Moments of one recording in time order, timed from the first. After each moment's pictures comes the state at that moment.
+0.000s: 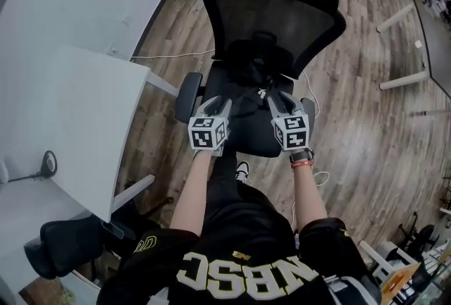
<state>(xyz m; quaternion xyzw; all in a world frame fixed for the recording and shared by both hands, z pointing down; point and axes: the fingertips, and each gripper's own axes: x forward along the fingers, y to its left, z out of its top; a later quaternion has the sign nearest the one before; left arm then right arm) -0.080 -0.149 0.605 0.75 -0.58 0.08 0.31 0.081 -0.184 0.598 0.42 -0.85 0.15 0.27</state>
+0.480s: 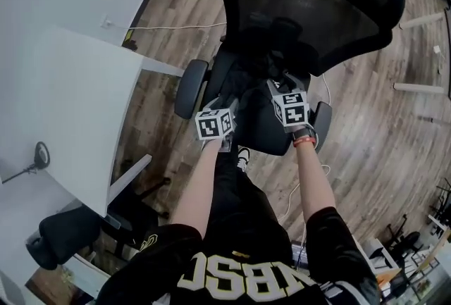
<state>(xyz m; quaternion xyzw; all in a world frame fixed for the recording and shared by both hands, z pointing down) -0.107 -0.169 0.773 0.63 -0.60 0.10 0.49 0.029 -0.276 0.742 0.36 -0.84 0.19 0.37</state>
